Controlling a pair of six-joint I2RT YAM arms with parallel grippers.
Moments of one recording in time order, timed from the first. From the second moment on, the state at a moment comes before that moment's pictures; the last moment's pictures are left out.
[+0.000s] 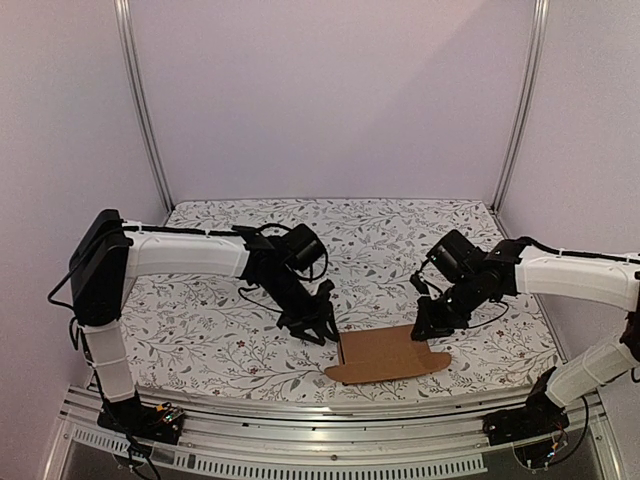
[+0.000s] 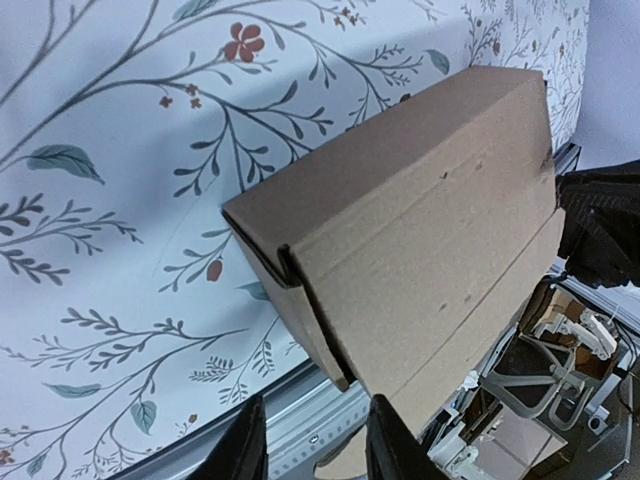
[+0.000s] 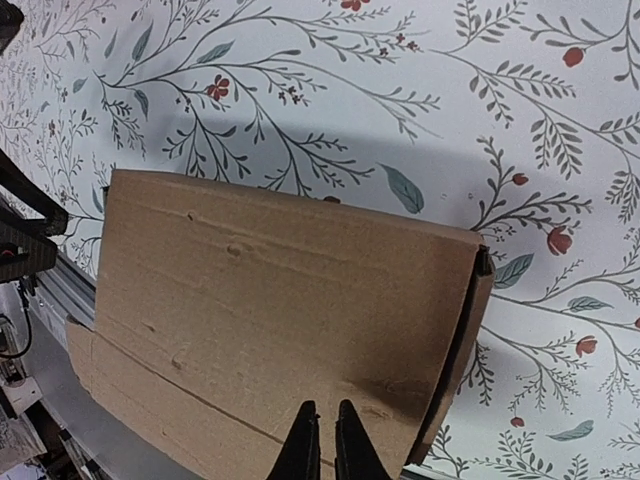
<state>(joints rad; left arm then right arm) -0.91 1.91 1.35 -0.65 0.56 -0.81 0.74 1.38 0.91 -0.72 -0.27 0.60</state>
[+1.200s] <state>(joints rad) -1.00 2.00 1.41 -0.67 0.45 -0.77 0.77 1.39 0.84 -0.69 -0.22 0.63</state>
